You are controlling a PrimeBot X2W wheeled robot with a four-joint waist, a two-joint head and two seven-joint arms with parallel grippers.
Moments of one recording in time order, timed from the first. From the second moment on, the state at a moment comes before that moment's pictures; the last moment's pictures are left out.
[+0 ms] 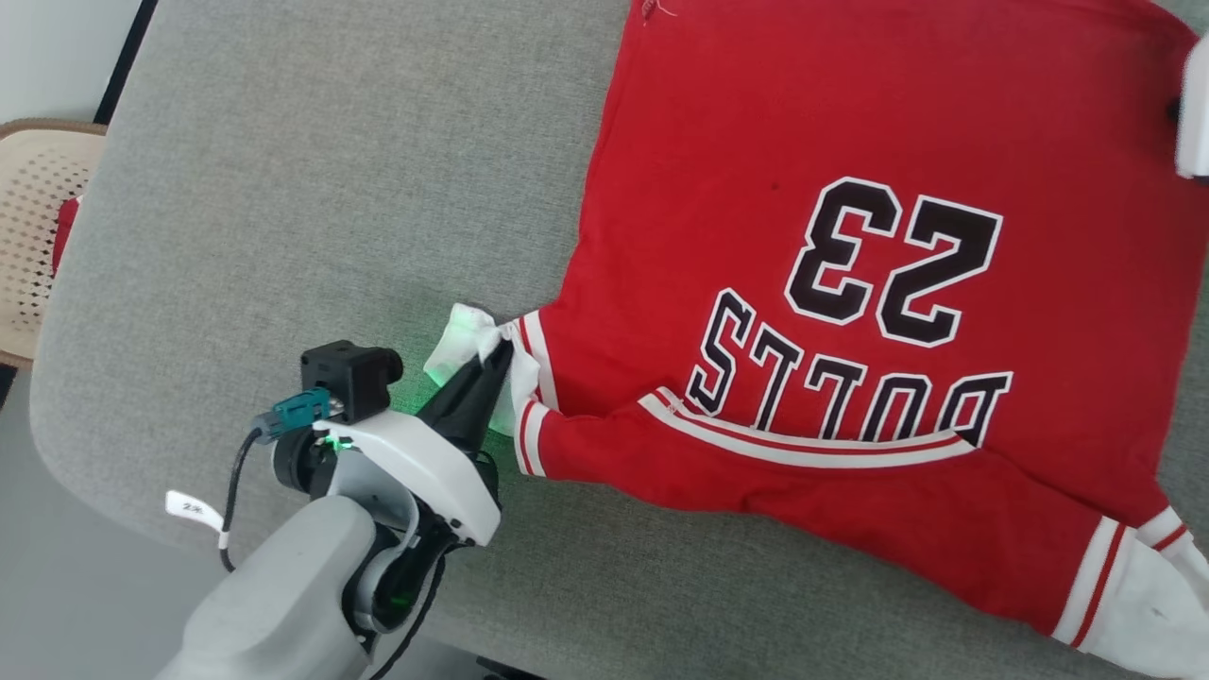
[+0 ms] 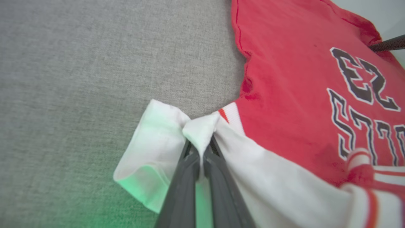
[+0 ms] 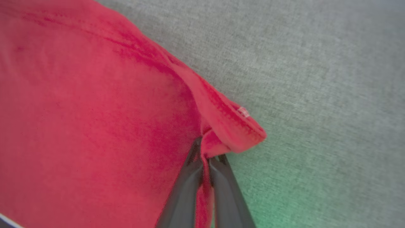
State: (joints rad) left arm -0.53 0.40 -0.78 0.37 -0.95 0.04 -0.18; right arm -1.07 -0.41 0.06 0.75 0.28 0.13 0.95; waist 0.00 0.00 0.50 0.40
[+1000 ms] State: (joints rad) left arm -0.45 0.59 -0.69 0.32 -0.99 0.09 -0.19; right arm -0.26 -0.52 0.13 -0.16 0.67 0.13 1.10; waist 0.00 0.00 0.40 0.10
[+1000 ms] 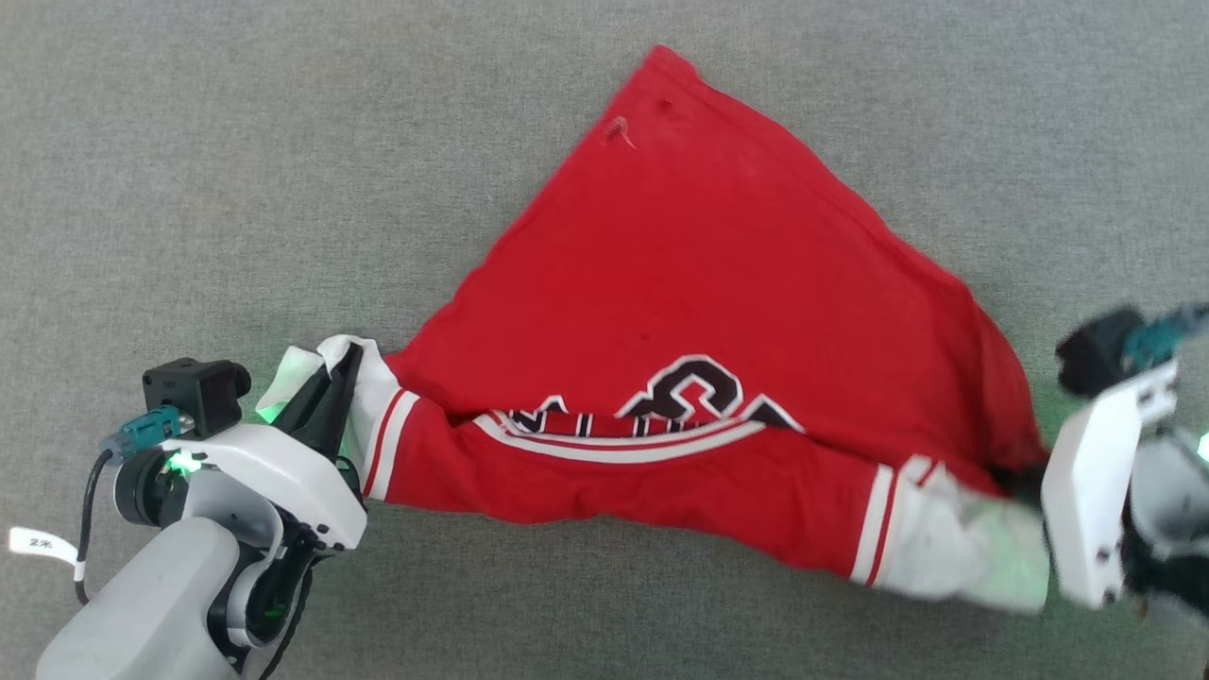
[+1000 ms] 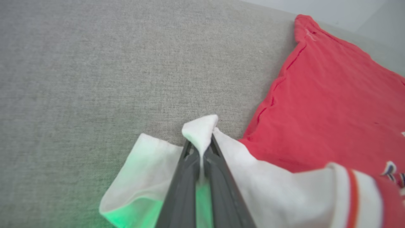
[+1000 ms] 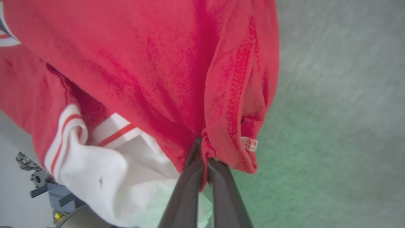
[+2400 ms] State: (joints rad) left arm -0.54 0.46 -0.78 0.33 -0.96 0.05 -0.17; right arm -0.61 -0.41 0.11 -0.06 0.49 0.13 0.83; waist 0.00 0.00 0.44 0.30
